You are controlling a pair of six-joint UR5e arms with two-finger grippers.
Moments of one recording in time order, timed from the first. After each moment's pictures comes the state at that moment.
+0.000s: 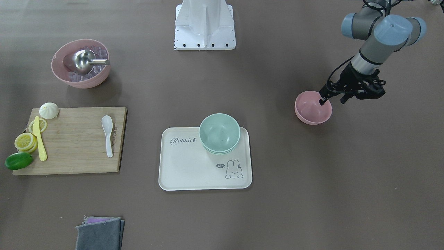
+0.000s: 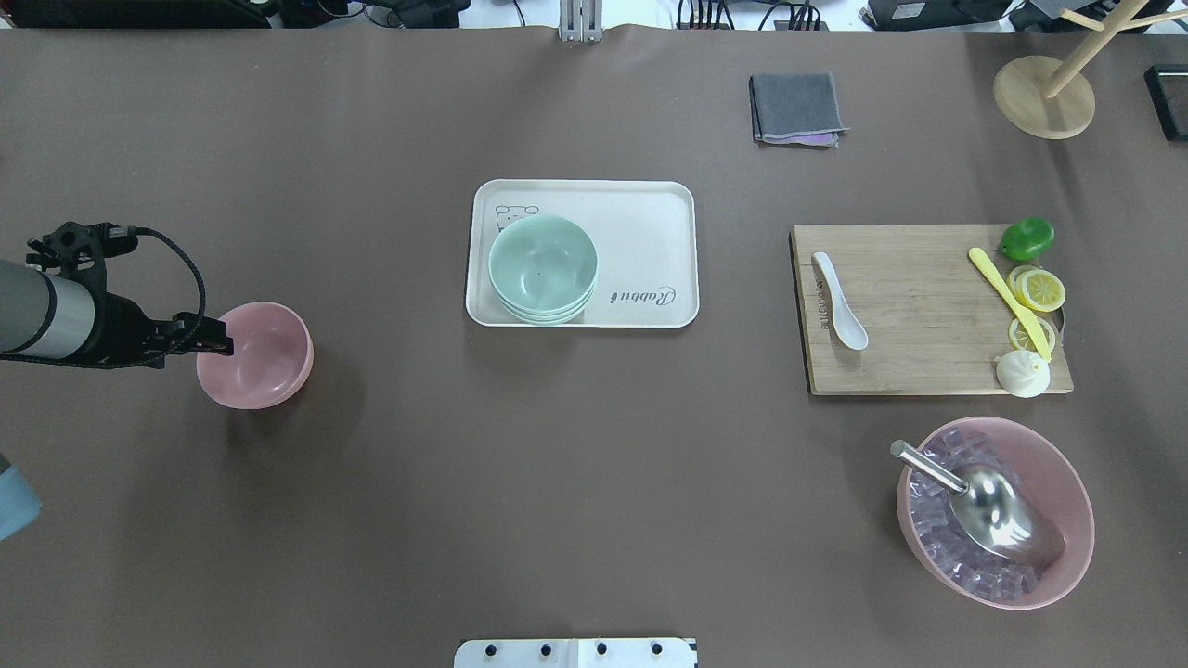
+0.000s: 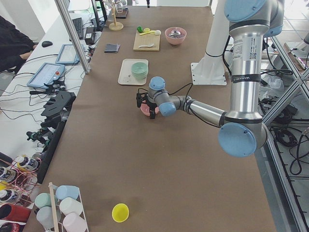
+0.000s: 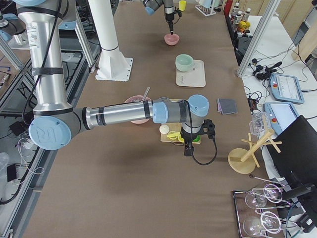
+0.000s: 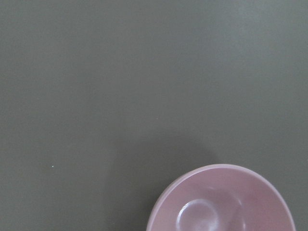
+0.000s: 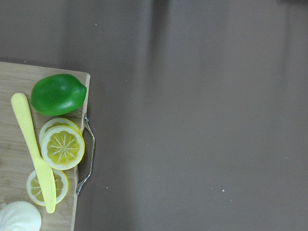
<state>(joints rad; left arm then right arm) -0.78 -1.55 -1.81 -2.22 -2.03 -1.21 1.46 -1.50 1.68 -1.68 2.31 0.01</state>
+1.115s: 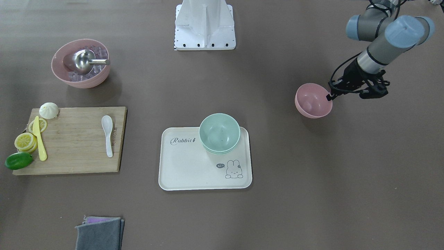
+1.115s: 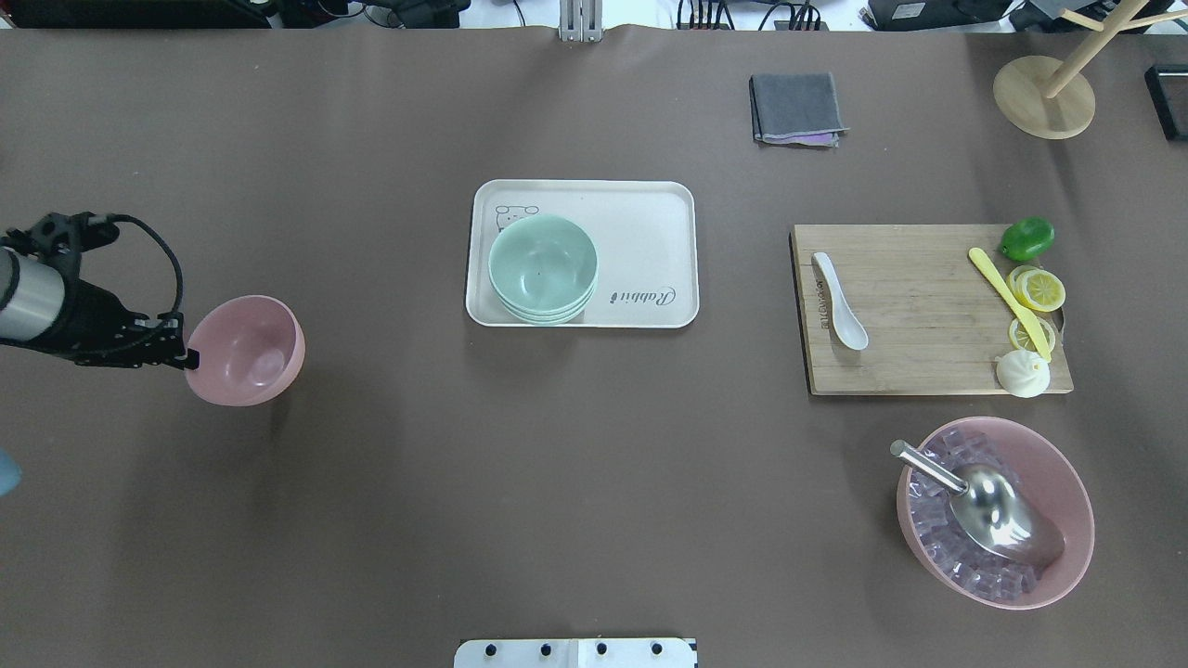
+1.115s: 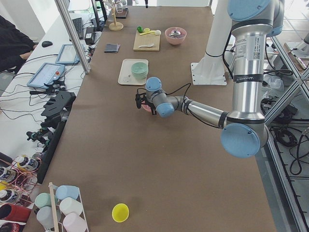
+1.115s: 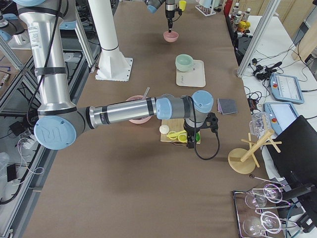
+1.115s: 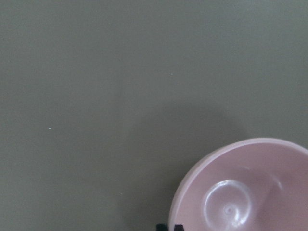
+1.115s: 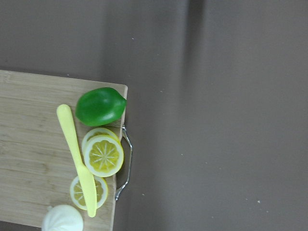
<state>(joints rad) -0.92 -1.56 -1.82 -2.20 -2.30 -1.22 1.46 -1.44 1.68 -1.71 2.44 0.05</state>
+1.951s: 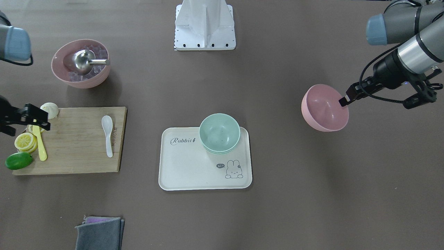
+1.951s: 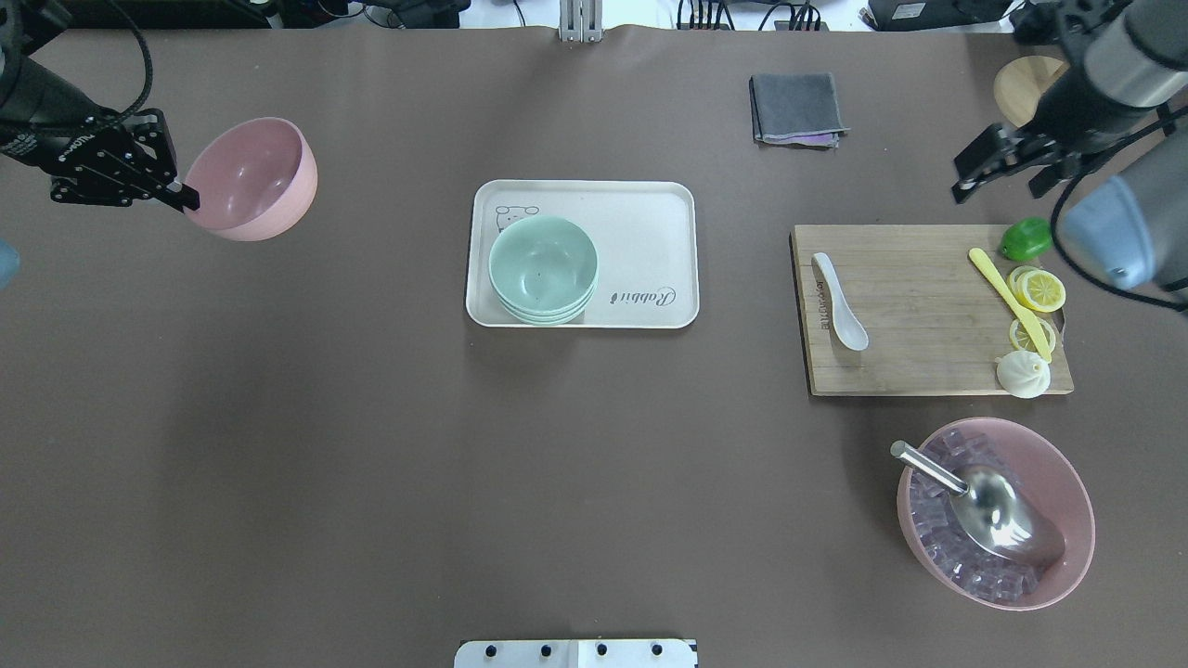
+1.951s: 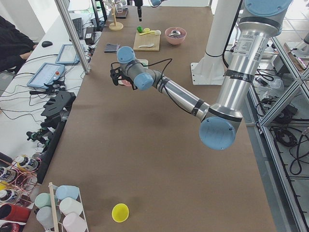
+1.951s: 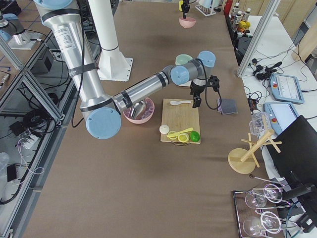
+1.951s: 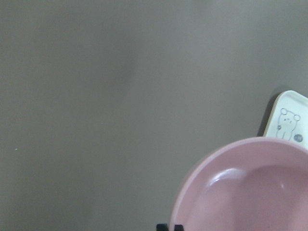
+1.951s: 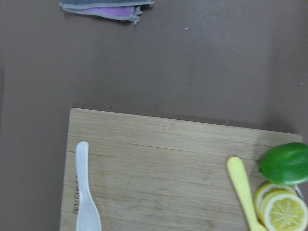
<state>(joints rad) -1.14 -1.86 -1.82 -1.84 -2.52 -1.22 1.09 -1.21 1.74 -1.66 2.28 0.52</state>
